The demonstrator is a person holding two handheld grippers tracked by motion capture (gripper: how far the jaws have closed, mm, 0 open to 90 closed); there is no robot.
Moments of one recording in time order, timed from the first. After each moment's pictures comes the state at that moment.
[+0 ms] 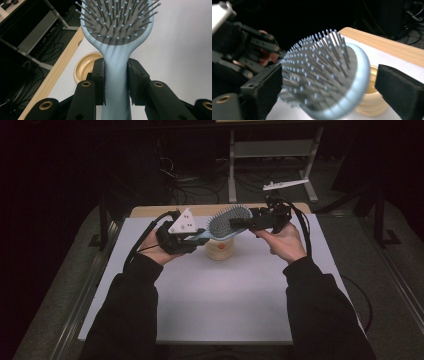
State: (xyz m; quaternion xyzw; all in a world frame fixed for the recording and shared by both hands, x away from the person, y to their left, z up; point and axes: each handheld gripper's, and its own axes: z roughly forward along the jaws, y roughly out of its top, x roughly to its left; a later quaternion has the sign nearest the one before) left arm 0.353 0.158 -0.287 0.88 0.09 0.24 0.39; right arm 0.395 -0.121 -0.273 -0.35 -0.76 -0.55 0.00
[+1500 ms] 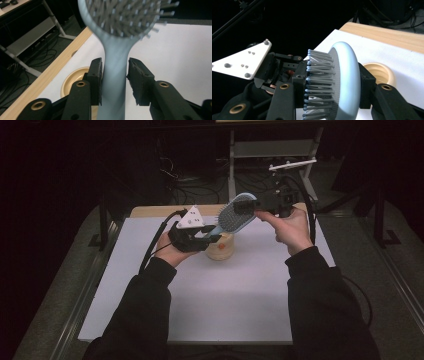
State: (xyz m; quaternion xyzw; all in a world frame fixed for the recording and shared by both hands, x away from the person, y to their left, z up) left arm 0.373 0.140 -0.308 0.85 0.15 0.20 0.46; right arm 0.404 -0.130 -0.232 -0.40 -0.75 -0.52 0.05
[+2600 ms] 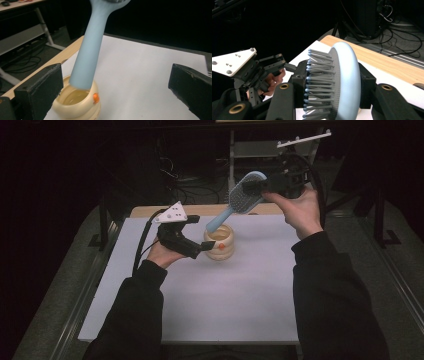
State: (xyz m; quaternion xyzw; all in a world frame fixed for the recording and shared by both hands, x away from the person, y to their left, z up) left arm 0.376 0.173 -0.307 0.81 0.17 0.14 0.54; right arm 0.409 -0.140 -0.186 -0.40 -0.76 -0.51 -0.05
